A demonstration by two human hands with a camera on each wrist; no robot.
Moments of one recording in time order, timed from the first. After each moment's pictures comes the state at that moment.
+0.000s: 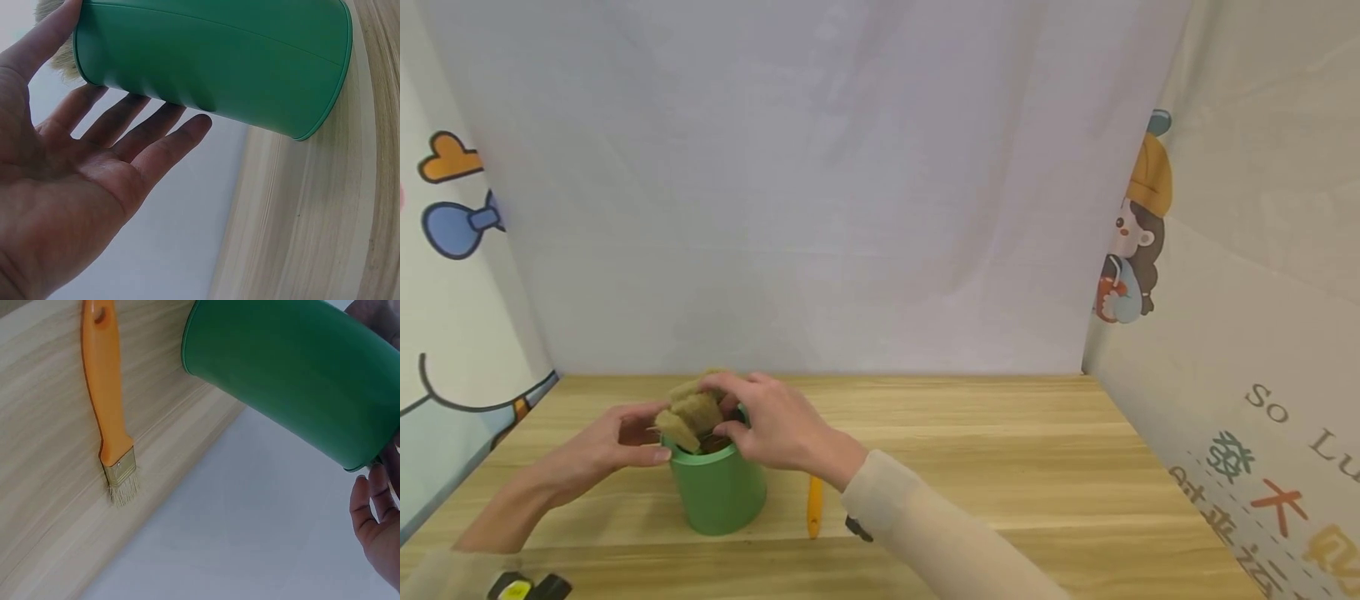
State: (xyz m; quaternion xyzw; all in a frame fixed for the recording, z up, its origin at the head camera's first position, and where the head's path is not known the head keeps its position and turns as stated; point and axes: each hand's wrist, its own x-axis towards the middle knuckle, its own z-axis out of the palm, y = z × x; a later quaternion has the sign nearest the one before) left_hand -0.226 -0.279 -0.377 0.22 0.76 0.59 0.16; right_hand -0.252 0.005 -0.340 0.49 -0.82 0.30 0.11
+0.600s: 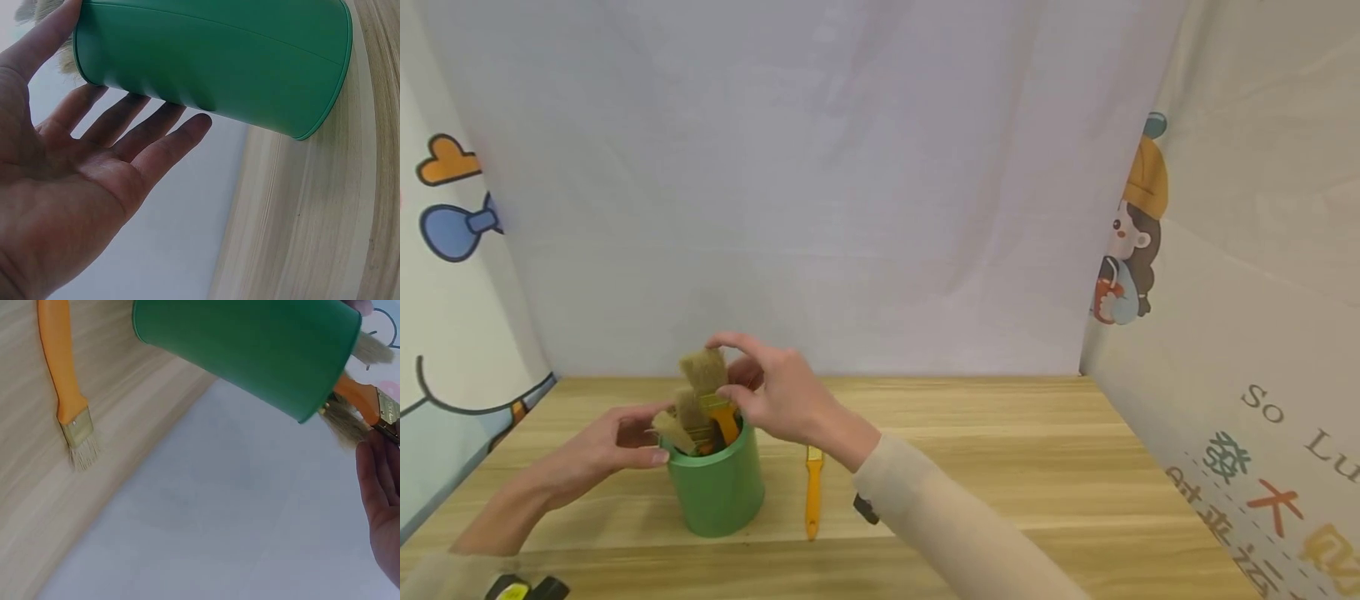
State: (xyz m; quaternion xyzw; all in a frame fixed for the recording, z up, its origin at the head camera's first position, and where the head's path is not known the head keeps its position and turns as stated) left_hand -0.227 -0.279 -0.377 0.21 0.77 0.59 0.16; right_hand -0.255 0.017 -0.307 0.50 -0.74 0.42 0.13
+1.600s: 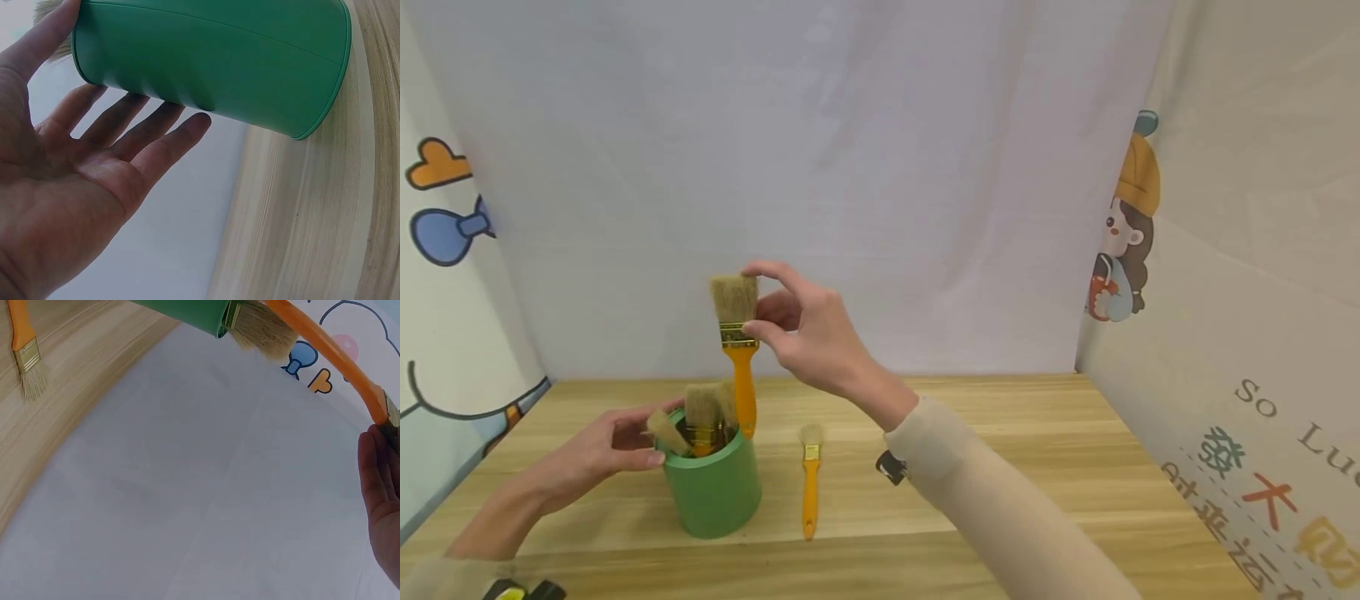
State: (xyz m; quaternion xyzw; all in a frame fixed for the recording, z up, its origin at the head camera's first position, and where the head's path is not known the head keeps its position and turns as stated) left_hand -0.227 -0.276 -0.379 0.23 0.76 0.59 0.15; right_hand -0.256 0.051 -0.245 0.47 -0.70 0.52 0.16
